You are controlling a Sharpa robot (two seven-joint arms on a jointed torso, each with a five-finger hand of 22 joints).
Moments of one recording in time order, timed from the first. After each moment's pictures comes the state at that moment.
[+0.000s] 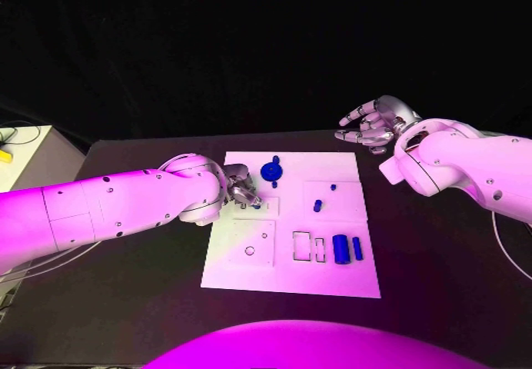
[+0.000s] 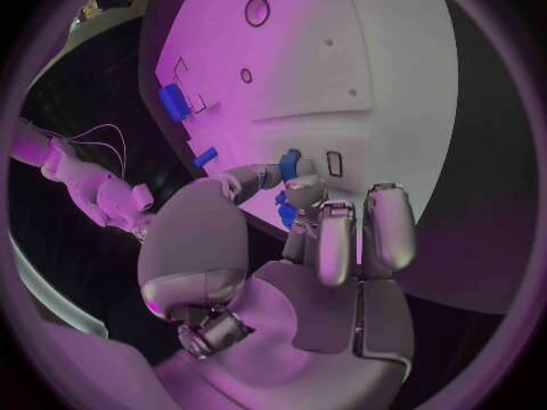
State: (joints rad) left arm 1.24 -0.69 -0.15 1.48 -1.11 -0.07 -0.52; left_hand 1.01 -0.20 0.76 0.11 0.51 0.94 0.06 0.62 0.90 1.33 -0.04 1.08 0.87 1.47 -0.09 1.54 1.31 0.09 1.35 0.02 1.44 1.25; right arm 1.38 -0.81 -0.17 1.48 -0.81 -0.52 -0.17; right_hand 1.44 -0.16 0.15 0.29 0.39 0.83 0.17 0.28 0.30 1.34 0.09 1.32 1.31 1.47 0.01 1.53 1.31 0.08 1.39 0.11 1.13 1.31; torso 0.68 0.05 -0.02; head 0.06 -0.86
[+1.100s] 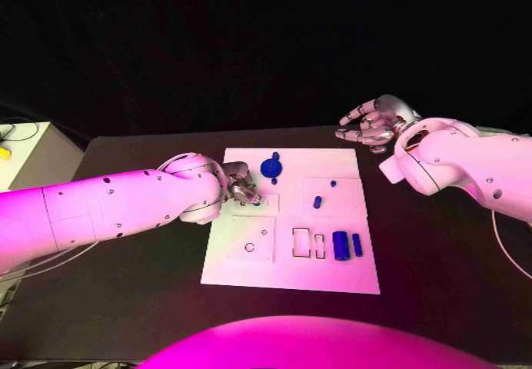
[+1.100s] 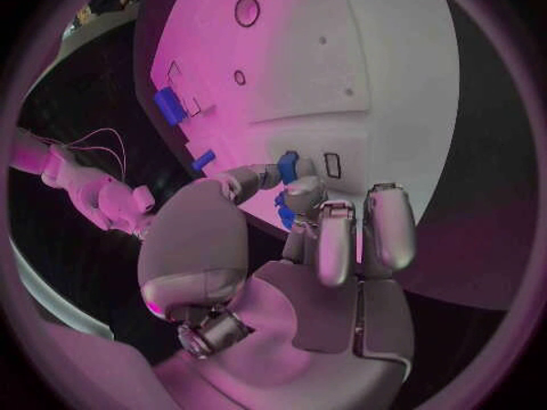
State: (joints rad) left arm 1.22 -0.69 -0.15 1.48 -1.14 -0.09 -0.51; left_hand 1.01 -0.20 0.76 0.11 0.50 0.95 0.06 0.62 0.91 1.35 -0.04 1.11 0.90 1.47 -0.09 1.54 1.31 0.09 1.35 0.02 1.44 1.25; right arm 1.37 -0.81 -0.17 1.48 -0.81 -0.52 -0.17; right_hand 1.44 -0.16 0.15 0.29 0.40 0.83 0.17 0.28 0.30 1.34 0.09 1.32 1.31 1.47 0.01 1.52 1.31 0.08 1.39 0.11 1.13 1.31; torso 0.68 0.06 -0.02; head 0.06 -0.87
